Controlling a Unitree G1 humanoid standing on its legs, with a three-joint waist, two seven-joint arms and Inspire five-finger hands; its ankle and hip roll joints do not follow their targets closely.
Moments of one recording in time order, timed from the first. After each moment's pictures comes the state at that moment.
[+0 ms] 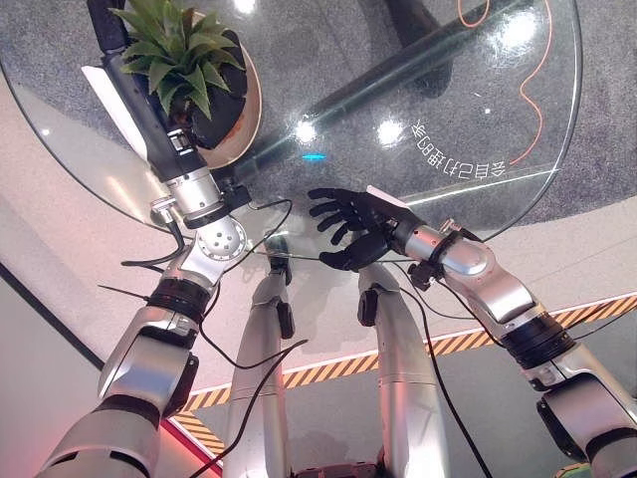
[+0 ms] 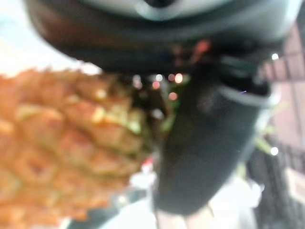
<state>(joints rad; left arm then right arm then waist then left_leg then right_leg) -0.90 0.48 -0.30 0.73 0.17 -0.79 1.06 -0.69 -0.58 0.50 0.17 0.33 0.12 0.32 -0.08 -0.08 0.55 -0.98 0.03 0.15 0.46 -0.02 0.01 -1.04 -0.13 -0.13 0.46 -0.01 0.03</state>
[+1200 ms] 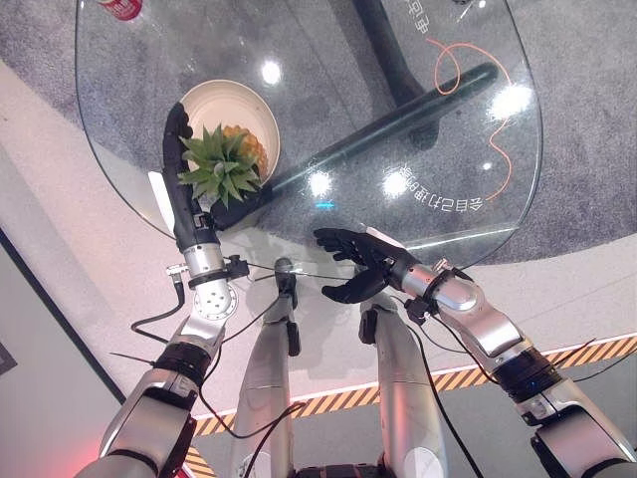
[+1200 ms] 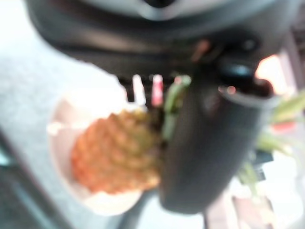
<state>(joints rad) -0.54 0.43 -0.29 0.69 -0.14 -0.72 0.69 -0.51 -0.52 0.46 0.17 0.26 0.10 0.32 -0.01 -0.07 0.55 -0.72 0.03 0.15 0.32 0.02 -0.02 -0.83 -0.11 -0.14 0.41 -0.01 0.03</state>
